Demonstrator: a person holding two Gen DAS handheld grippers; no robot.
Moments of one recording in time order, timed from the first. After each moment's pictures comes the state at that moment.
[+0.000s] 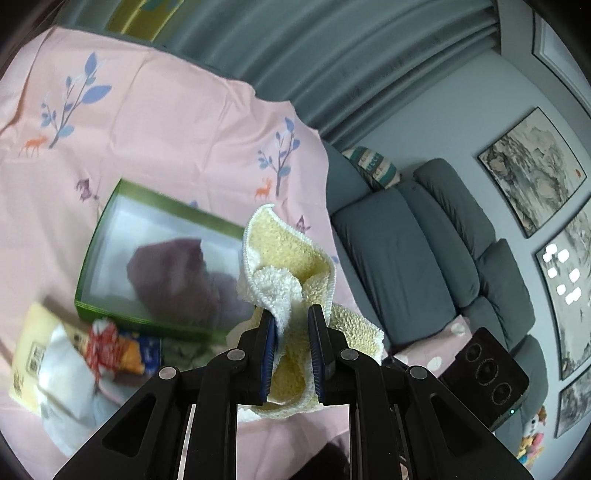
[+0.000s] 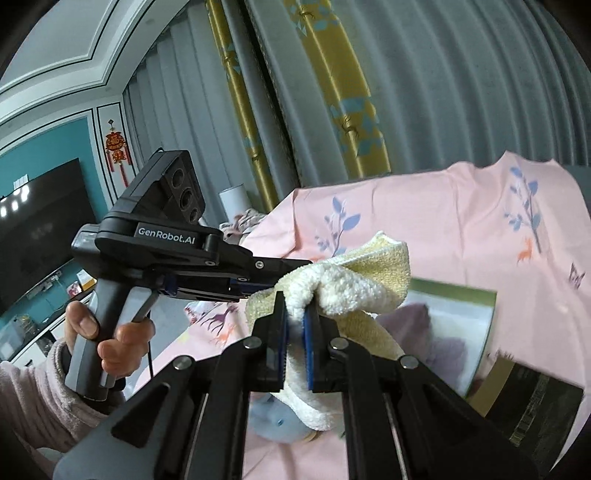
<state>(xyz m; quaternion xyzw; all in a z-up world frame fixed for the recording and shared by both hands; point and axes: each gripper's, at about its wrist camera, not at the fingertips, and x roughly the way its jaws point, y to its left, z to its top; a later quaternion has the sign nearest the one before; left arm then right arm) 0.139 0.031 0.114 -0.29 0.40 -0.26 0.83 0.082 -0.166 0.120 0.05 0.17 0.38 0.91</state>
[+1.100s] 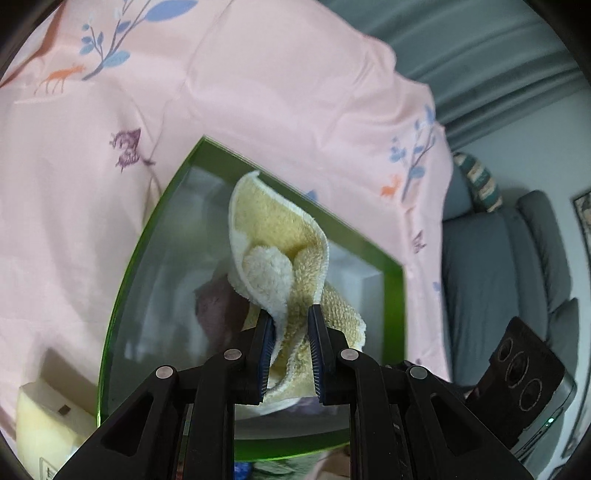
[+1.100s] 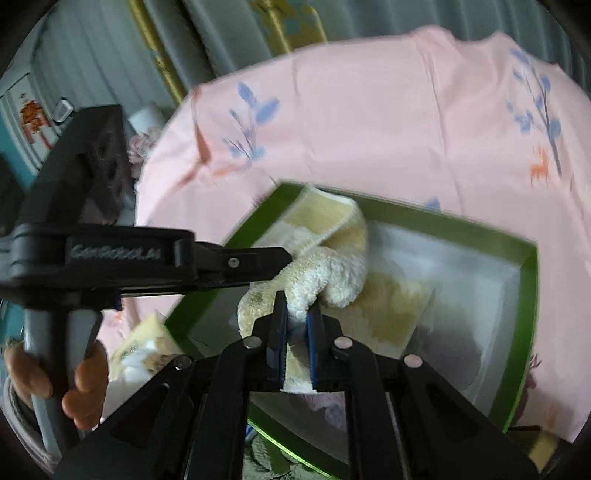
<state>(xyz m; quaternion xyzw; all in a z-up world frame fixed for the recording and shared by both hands) 0.275 0.061 -0.021 -0.31 0.51 -0.12 0.79 0.265 -0.107 0.016 0.03 0.42 0.28 0.86</state>
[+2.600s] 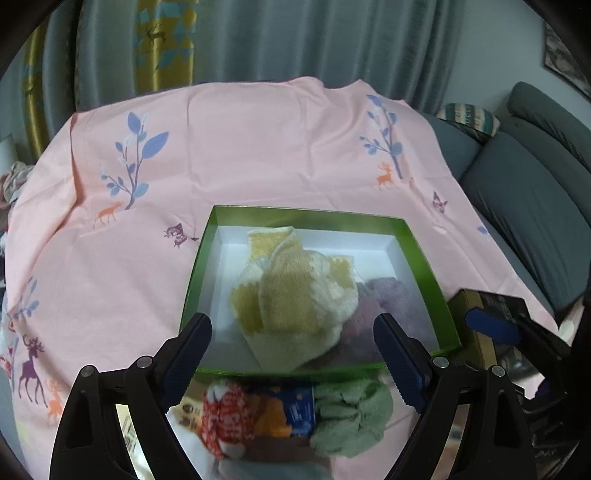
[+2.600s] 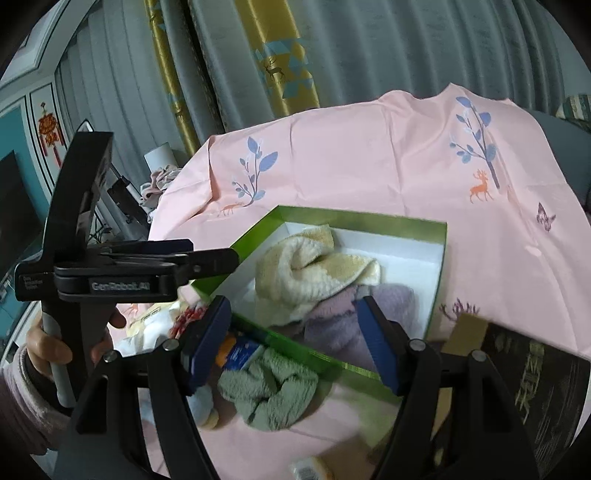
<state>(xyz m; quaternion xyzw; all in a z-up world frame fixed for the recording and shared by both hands) 0.166 0.011 0.038 -0.05 0.40 -0.07 0.91 0.146 -0.189 0.040 0.05 0.29 0.28 0.91</state>
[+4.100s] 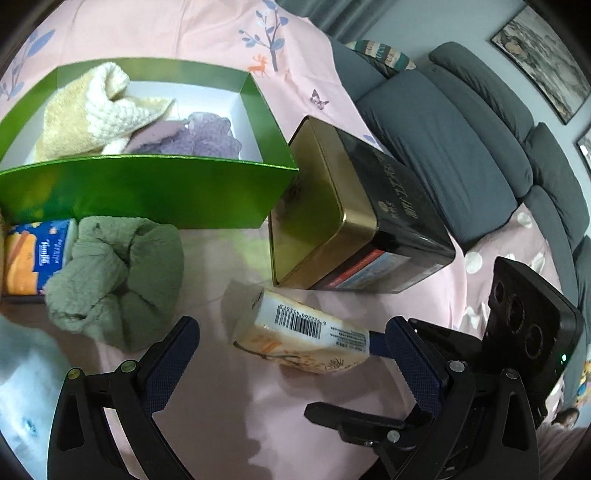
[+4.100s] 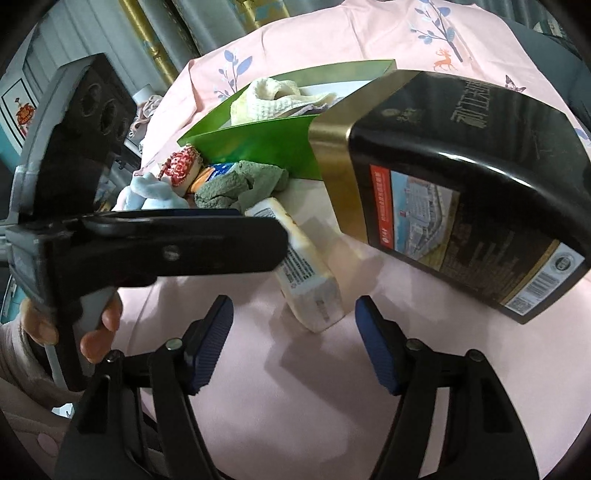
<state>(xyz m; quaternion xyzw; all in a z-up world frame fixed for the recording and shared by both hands) 0.111 -0.100 -0.042 -0.14 0.50 -0.28 0.81 0.072 -0.237 -0.053 0.05 0.43 0.27 0.86</state>
